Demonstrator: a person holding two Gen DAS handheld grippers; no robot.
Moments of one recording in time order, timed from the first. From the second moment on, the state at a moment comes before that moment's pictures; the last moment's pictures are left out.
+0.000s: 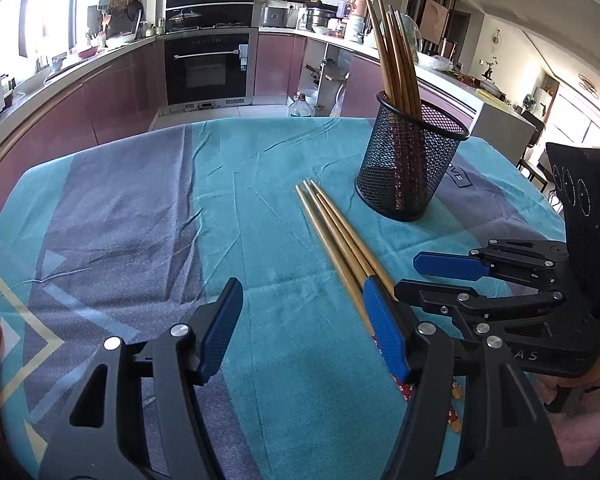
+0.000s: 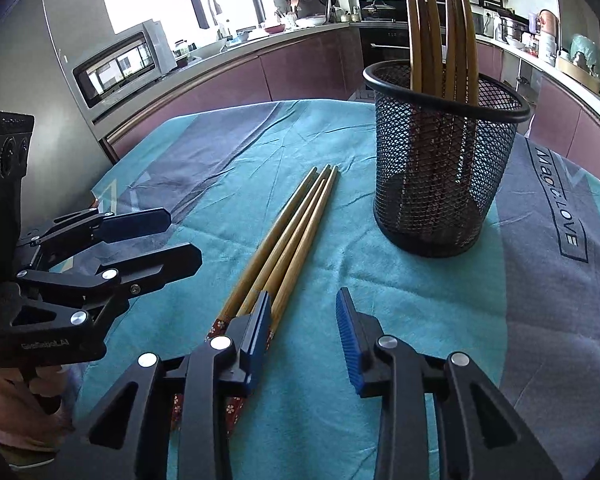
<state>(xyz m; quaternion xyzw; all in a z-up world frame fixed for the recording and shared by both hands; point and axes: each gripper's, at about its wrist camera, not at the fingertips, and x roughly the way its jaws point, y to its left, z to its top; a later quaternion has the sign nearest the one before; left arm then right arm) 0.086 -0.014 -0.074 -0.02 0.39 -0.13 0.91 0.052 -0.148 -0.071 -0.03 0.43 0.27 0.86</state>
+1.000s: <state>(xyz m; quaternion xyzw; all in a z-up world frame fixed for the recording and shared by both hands) 0.107 -0.043 -0.103 0.02 0.43 -0.15 0.89 0.059 -0.150 -0.074 -0.03 0.44 0.26 0.86</state>
